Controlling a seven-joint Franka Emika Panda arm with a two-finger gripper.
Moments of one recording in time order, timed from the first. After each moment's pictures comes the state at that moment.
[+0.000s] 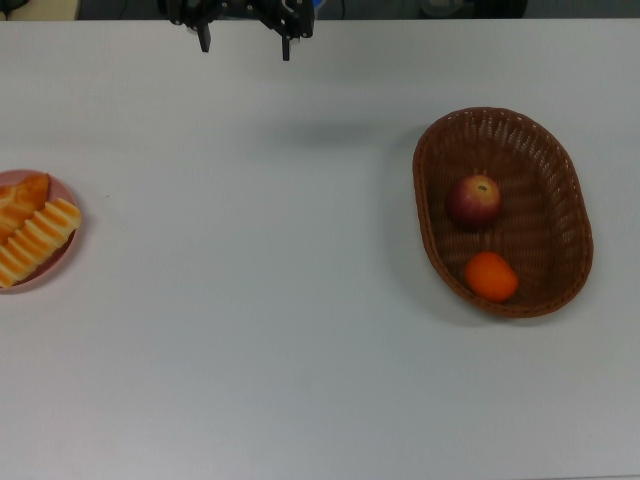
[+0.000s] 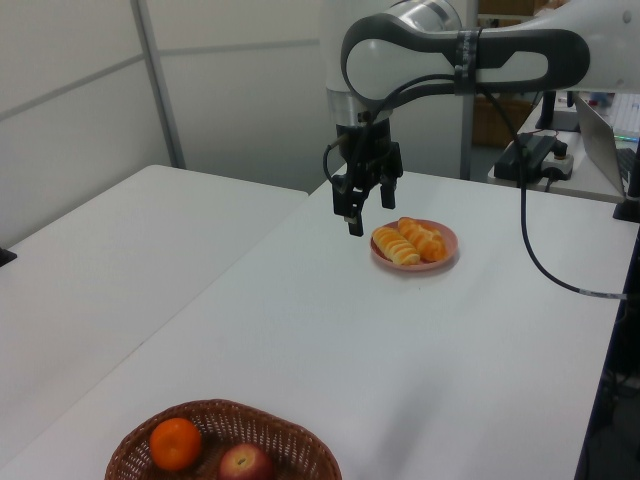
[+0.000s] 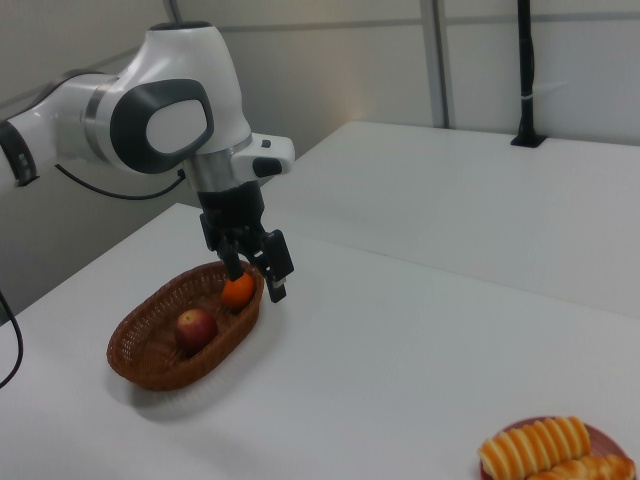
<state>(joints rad) 0.04 0.04 0.03 -1.58 -0.02 1.58 0.10</state>
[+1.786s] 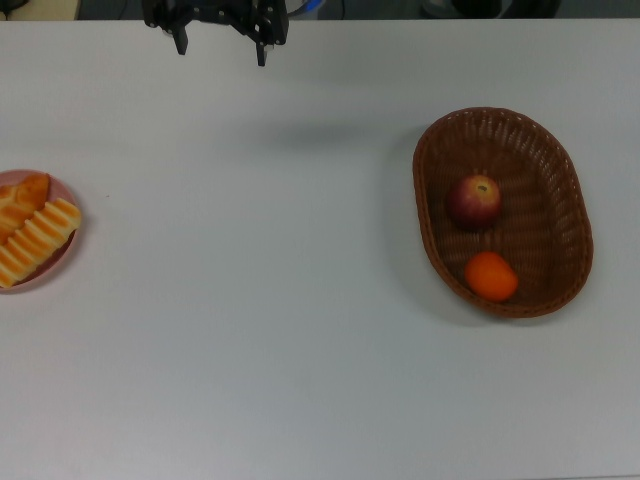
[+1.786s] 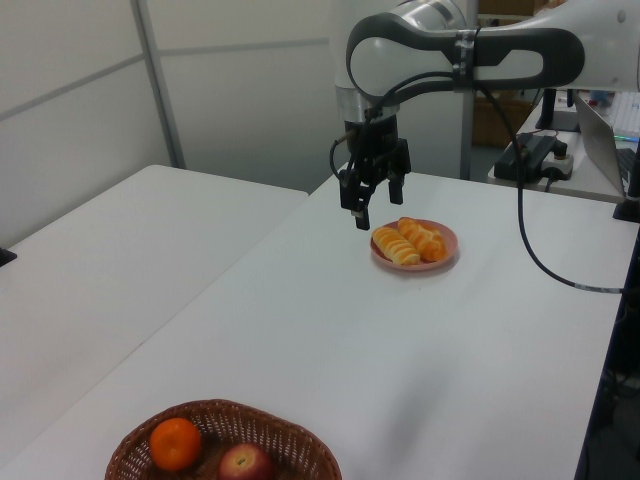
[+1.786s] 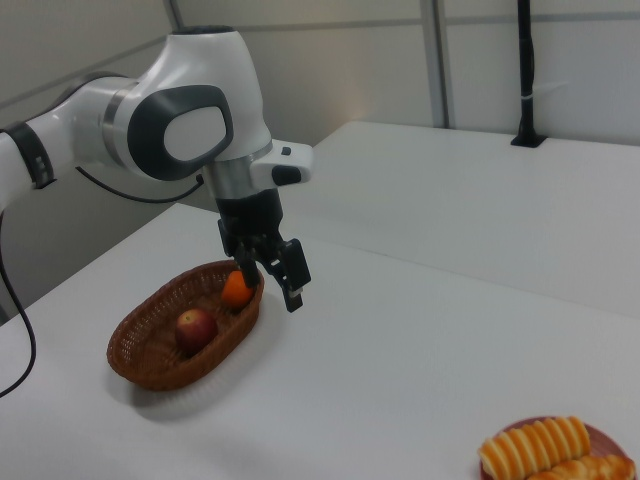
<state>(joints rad) -0.01 0.06 0.03 -1.58 -0.02 1.58 0.10</state>
